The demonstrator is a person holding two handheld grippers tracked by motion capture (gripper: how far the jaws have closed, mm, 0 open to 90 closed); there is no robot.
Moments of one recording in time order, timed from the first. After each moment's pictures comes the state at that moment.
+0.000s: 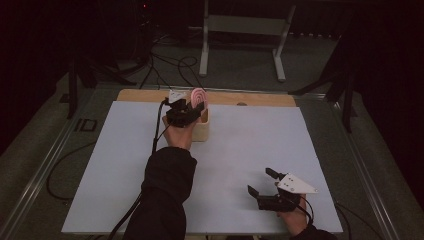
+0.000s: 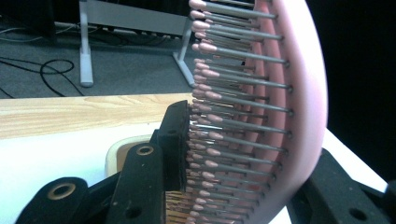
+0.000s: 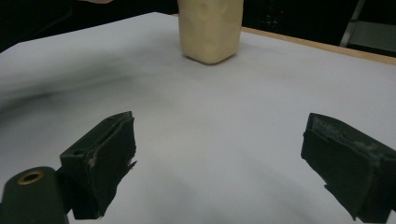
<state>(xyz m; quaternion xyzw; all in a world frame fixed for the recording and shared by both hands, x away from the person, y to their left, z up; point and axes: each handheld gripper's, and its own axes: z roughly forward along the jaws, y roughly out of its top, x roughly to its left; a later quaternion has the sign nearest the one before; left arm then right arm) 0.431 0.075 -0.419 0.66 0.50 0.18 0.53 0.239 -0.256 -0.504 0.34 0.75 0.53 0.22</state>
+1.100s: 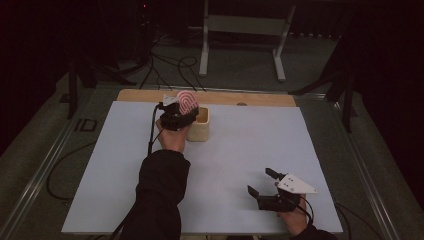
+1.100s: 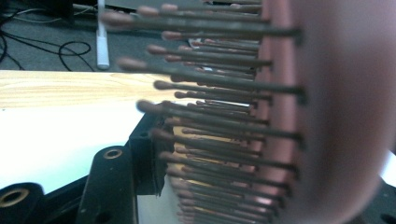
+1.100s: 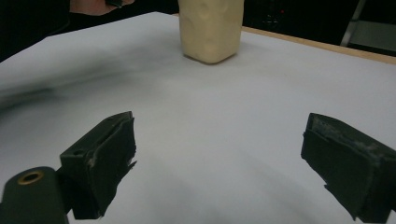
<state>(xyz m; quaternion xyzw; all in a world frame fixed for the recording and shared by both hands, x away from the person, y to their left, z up) 0.434 0.095 -0.438 0.66 0.53 0.18 0.50 0.239 -0.255 -0.504 0.34 0.75 0.53 0.22</state>
